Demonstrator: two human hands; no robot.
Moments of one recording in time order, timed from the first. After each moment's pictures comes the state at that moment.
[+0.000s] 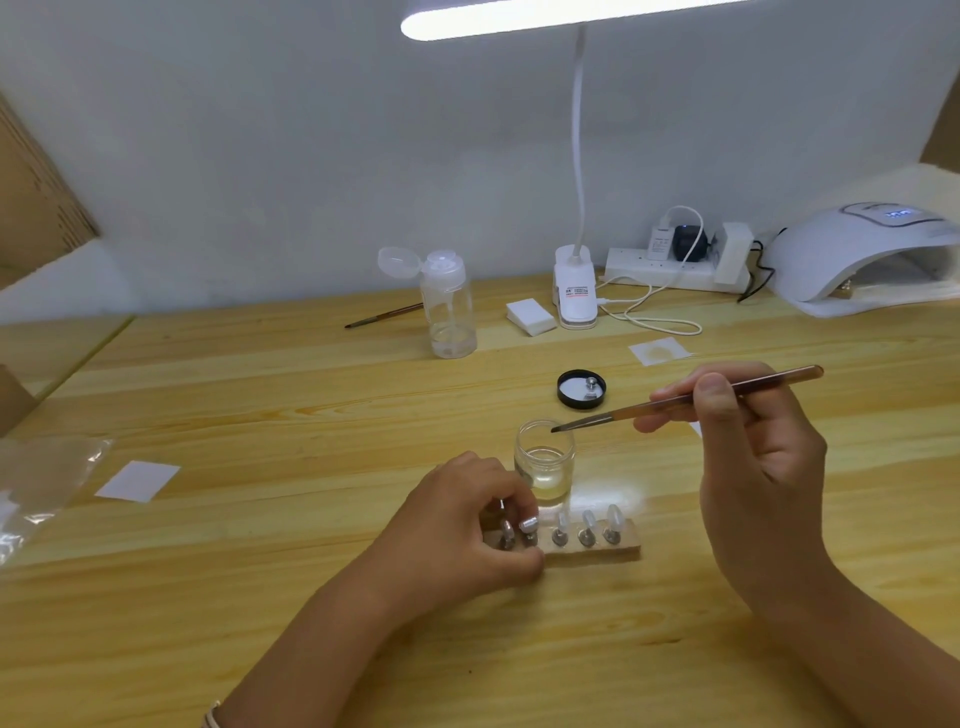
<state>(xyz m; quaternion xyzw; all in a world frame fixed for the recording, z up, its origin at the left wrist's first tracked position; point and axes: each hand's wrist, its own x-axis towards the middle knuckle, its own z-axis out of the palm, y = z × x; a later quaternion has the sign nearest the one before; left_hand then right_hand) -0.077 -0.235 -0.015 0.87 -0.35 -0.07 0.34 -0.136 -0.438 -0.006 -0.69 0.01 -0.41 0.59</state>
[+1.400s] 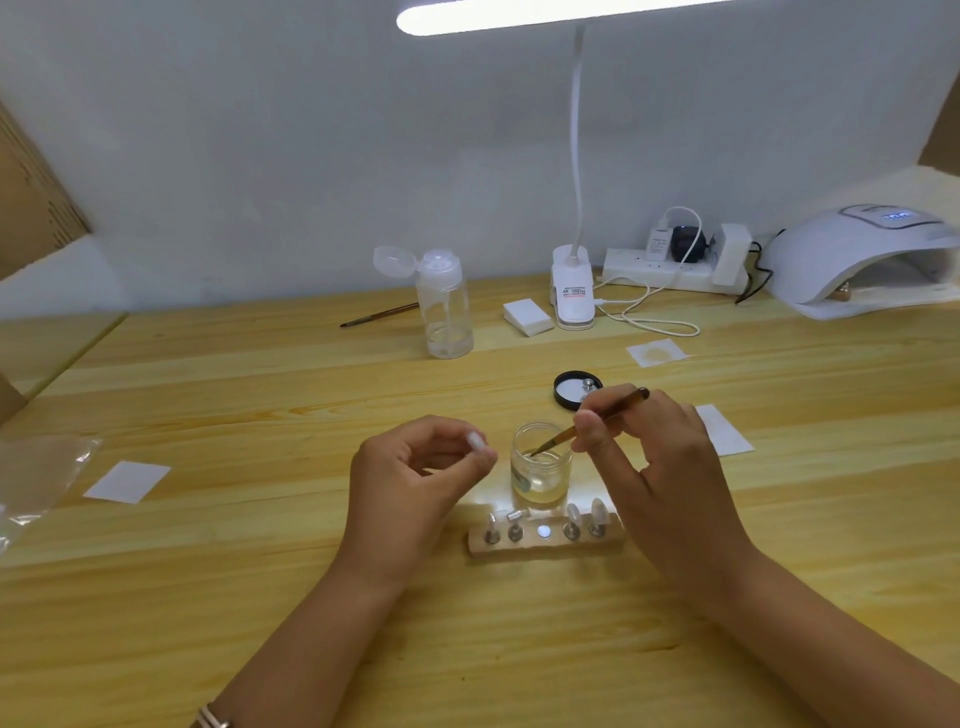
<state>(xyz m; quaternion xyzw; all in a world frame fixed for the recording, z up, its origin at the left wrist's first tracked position) -0.067 -0.236 -0.013 0.75 -0.14 0.05 0.64 -0.116 -0.428 -0.024 -0.86 -0.05 -0.36 0.34</state>
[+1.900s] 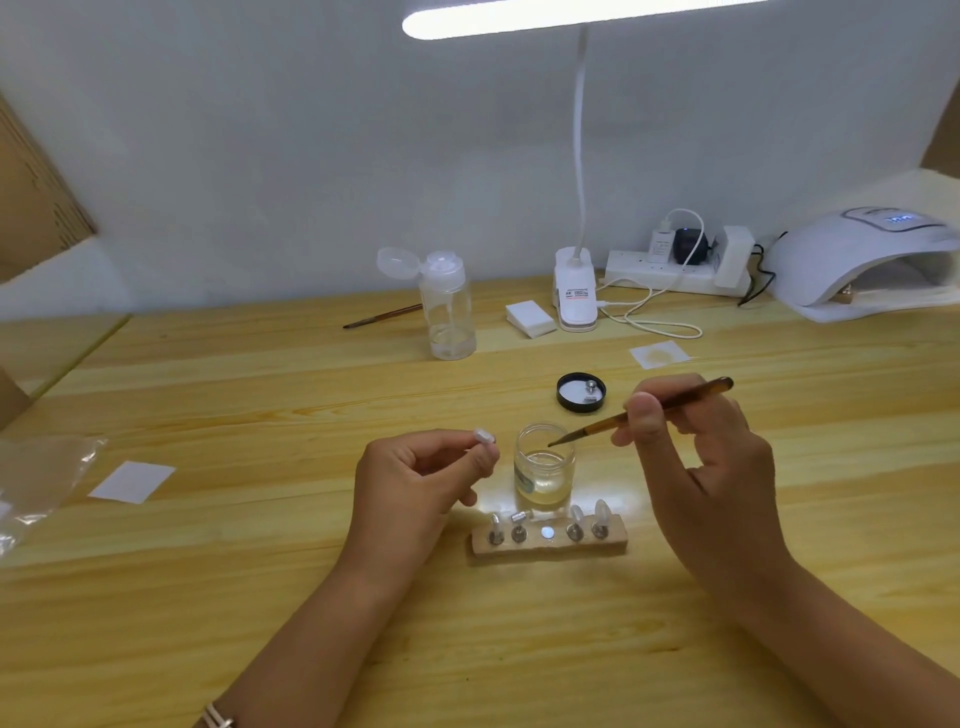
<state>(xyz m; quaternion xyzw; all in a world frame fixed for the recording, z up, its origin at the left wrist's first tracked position) -0.063 -0.234 -0.019 0.73 -0.11 0.00 0.68 -0.129 -0.433 -0.013 -0.80 -0.03 -0.42 0.42</state>
